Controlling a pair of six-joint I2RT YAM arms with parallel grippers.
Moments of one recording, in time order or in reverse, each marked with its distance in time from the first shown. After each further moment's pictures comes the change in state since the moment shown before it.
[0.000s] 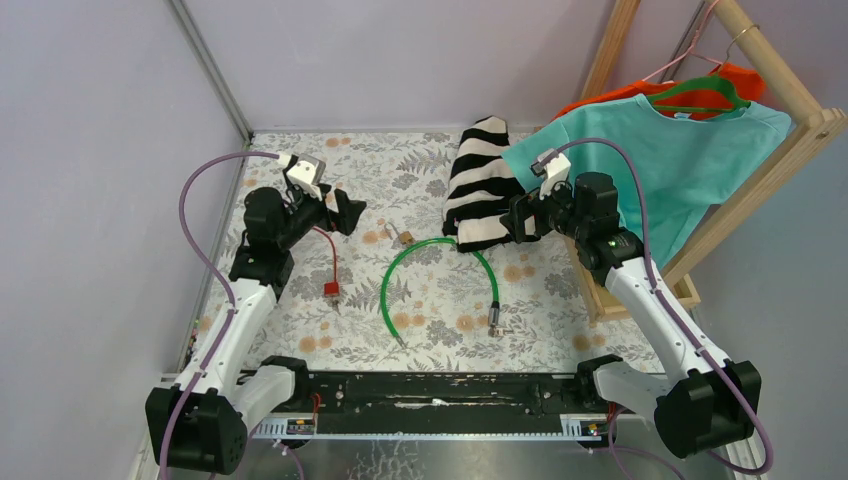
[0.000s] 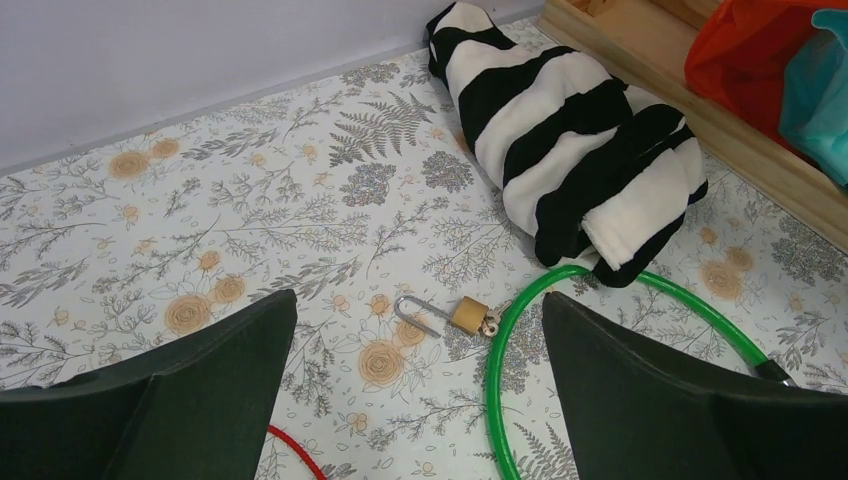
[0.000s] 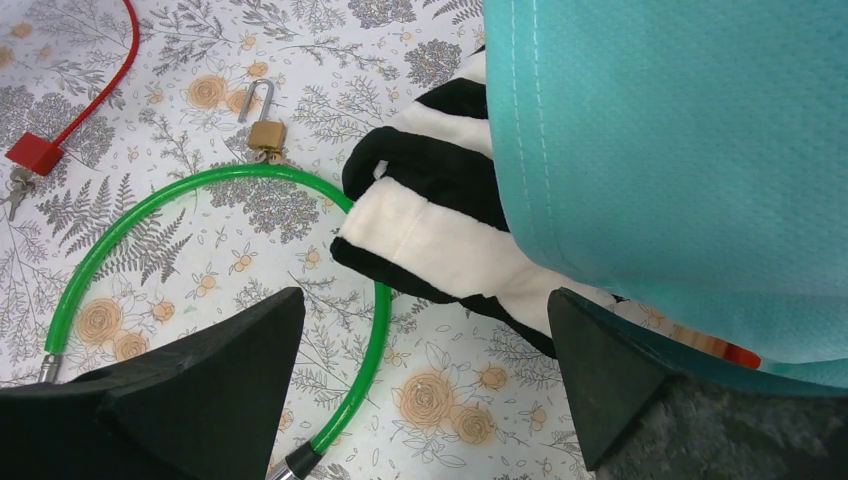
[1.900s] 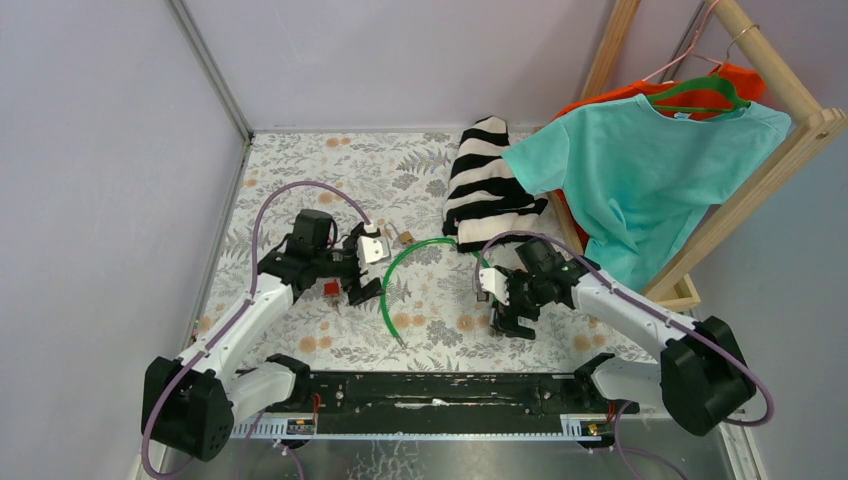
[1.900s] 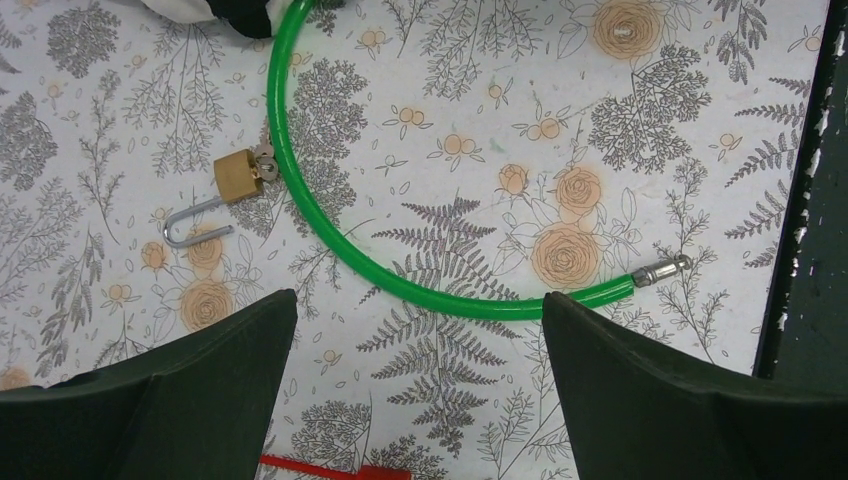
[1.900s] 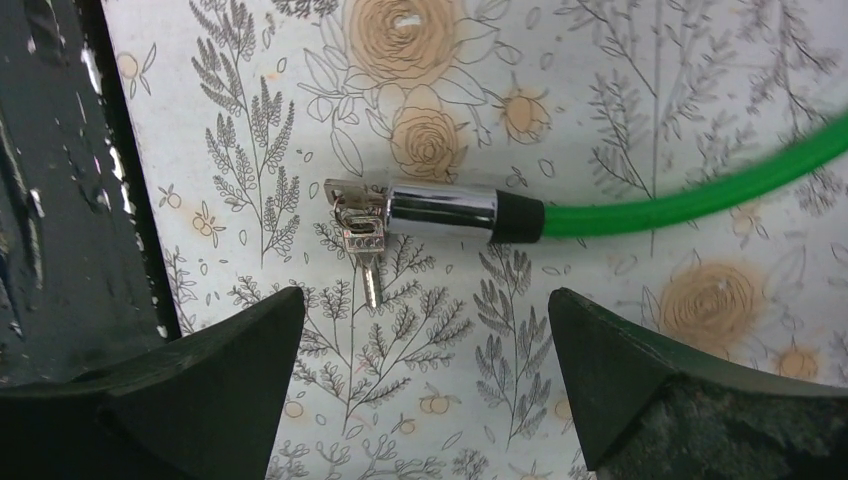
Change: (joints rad) left arm -0.216 0.076 -0.034 -0.554 0.283 0.821; right arm 0.276 0.081 -0.249 -0.443 -0.111 -0.736
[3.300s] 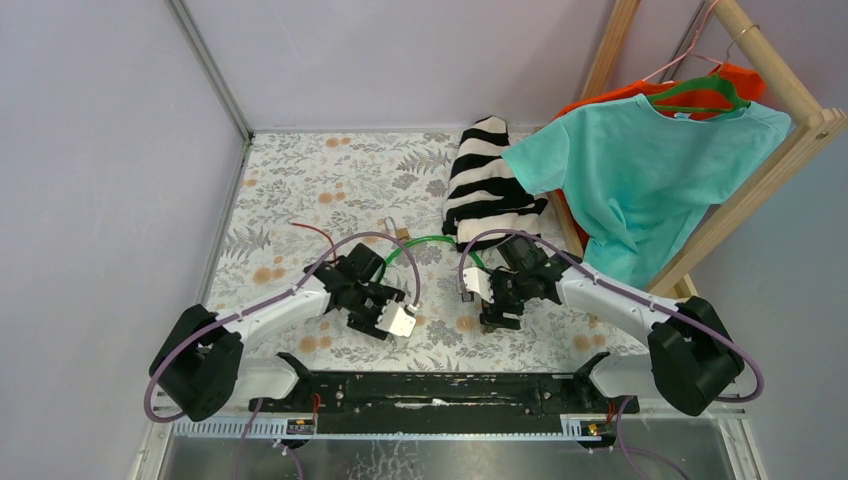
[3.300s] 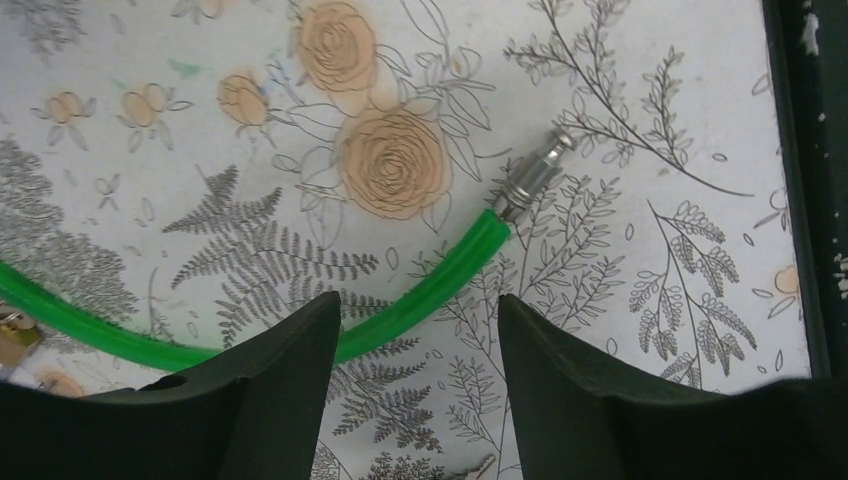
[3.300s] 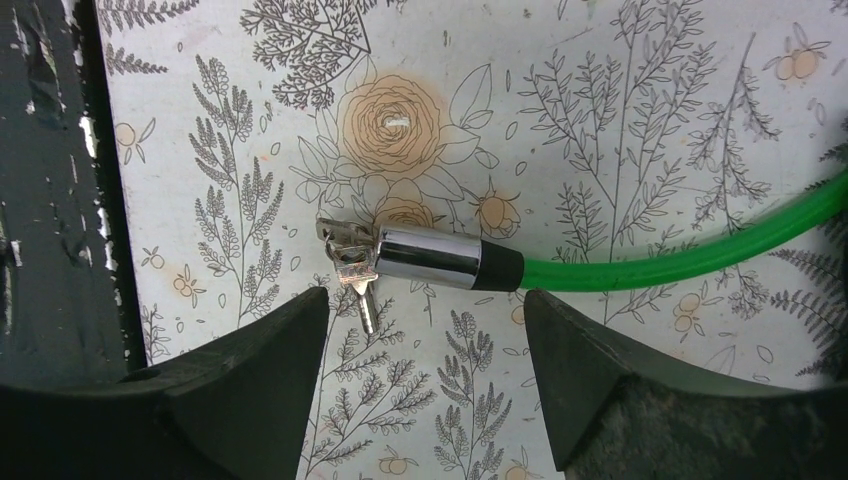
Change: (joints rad) left arm -0.325 0.187 -0.084 -0.145 -0.295 0.490; right arm 0.105 0.134 0.061 0.093 0.000 -0.055
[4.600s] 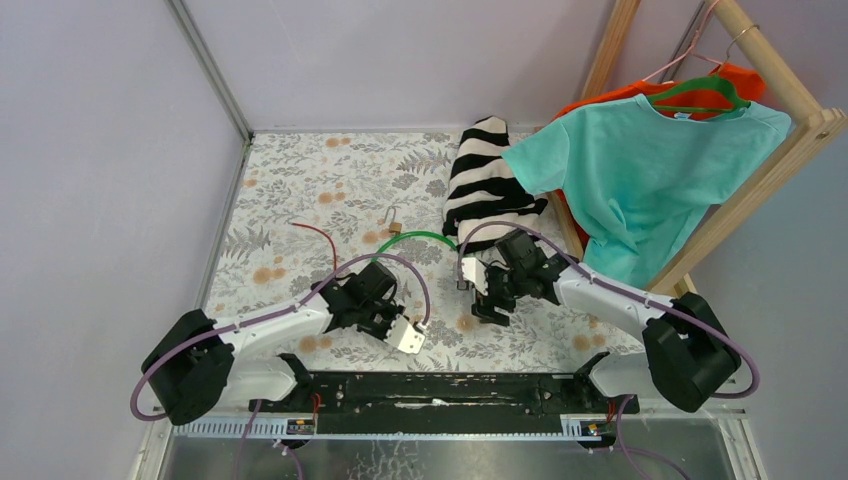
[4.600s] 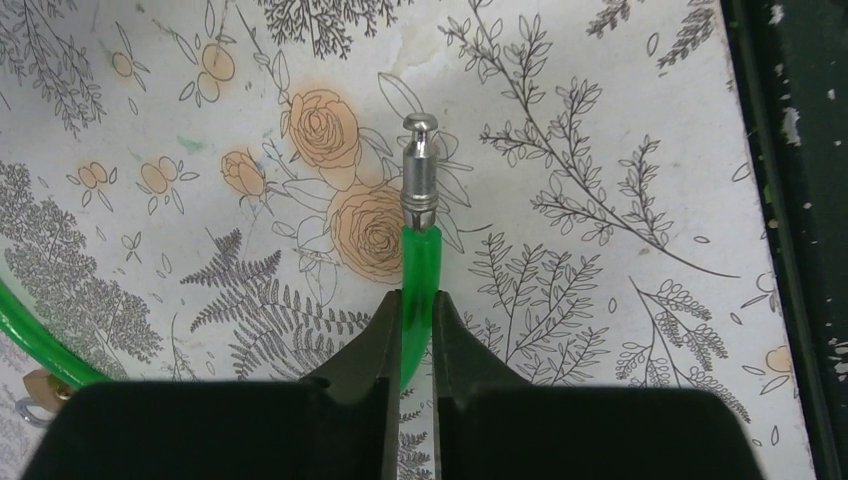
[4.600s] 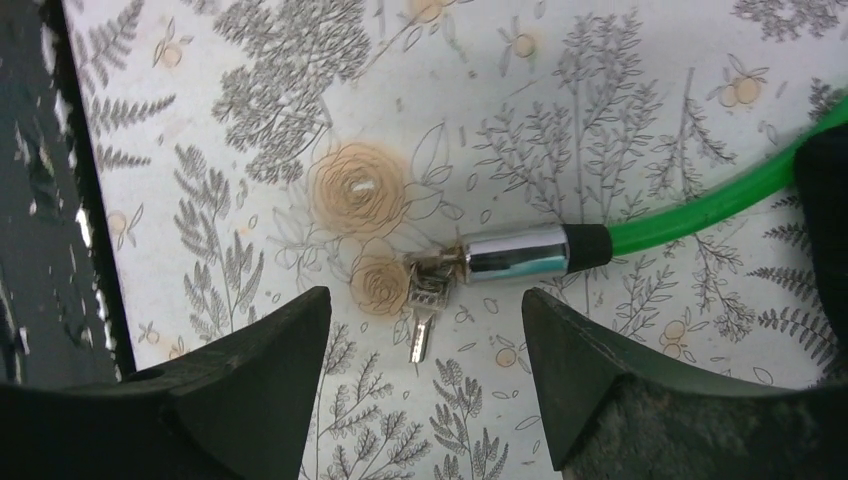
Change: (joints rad) left arm -0.180 -0.035 -0.082 0.127 -0.121 -0.108; right arm 0.000 0.005 -0.024 0.125 -0.034 0.121
